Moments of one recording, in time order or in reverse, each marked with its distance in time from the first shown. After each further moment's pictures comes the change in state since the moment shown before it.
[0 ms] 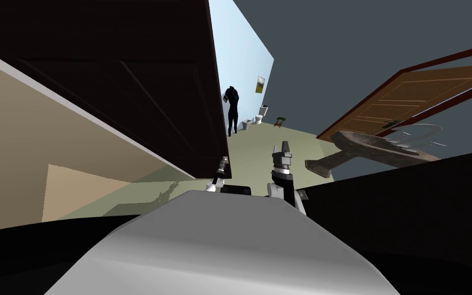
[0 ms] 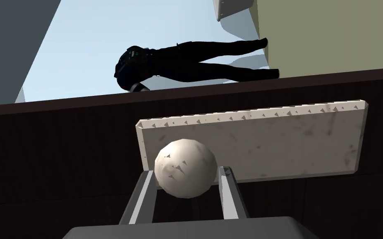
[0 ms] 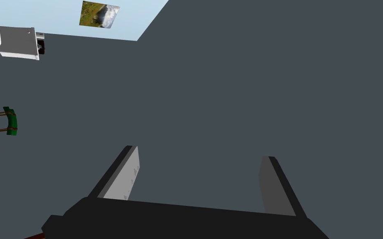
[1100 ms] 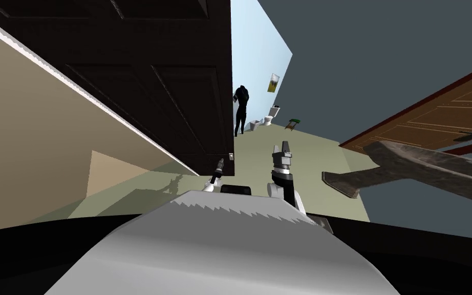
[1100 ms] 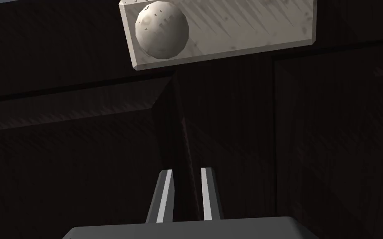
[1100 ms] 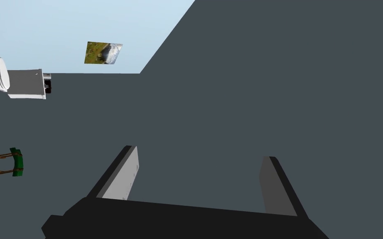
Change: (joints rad) arm -0.018 0.052 -0.035 0.030 0.056 -0.011 -0.025
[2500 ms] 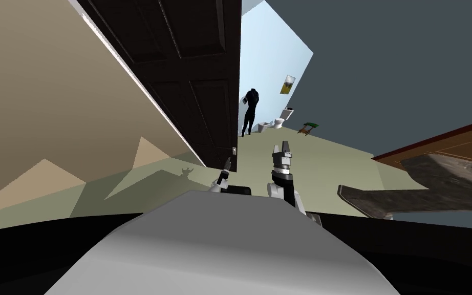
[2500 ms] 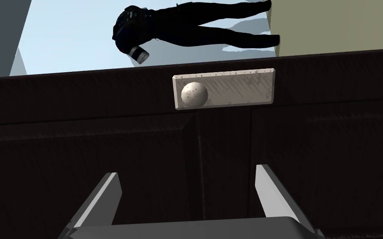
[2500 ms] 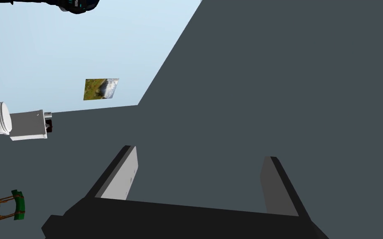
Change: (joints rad) arm -0.033 -0.084 -0.162 0.041 0.069 -0.017 -0.013
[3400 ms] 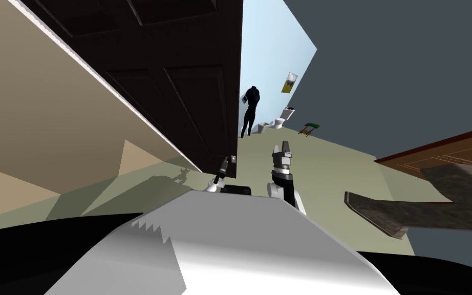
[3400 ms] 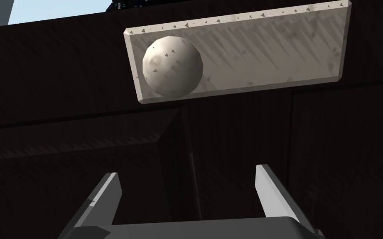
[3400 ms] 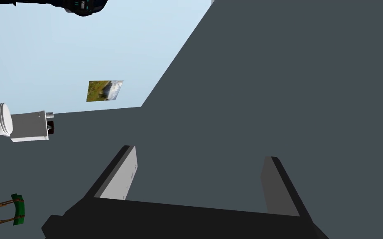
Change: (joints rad) arm -0.005 0.062 0.013 0.007 0.002 -0.009 0.001
